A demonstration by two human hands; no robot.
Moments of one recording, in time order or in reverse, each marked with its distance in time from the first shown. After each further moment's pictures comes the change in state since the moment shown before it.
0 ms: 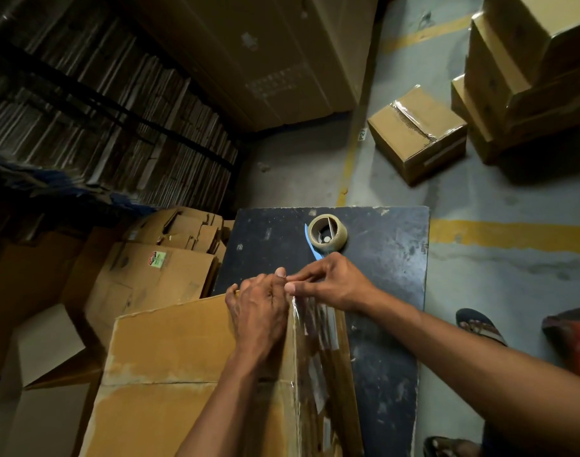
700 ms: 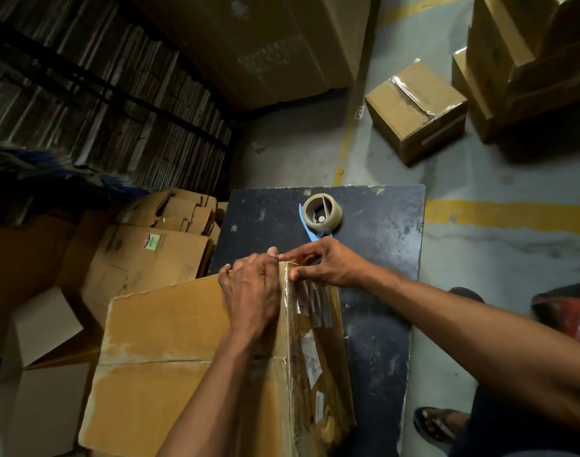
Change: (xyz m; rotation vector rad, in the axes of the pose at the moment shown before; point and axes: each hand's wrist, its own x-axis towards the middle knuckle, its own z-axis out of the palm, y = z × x) left_hand 0.001 -0.003 0.005 -0.027 0.025 0.015; right_hand 0.021 0.044 -0.009 -0.055 -0.168 -0.053
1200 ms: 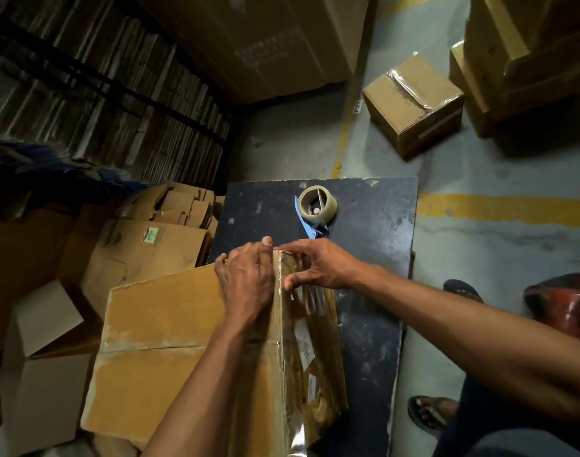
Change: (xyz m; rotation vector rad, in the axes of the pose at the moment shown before) left_hand -0.001 0.004 -0.003 0.009 0.010 -0.010; right_hand -0.014 -0.005 0.013 -0.260 -0.039 -0.025
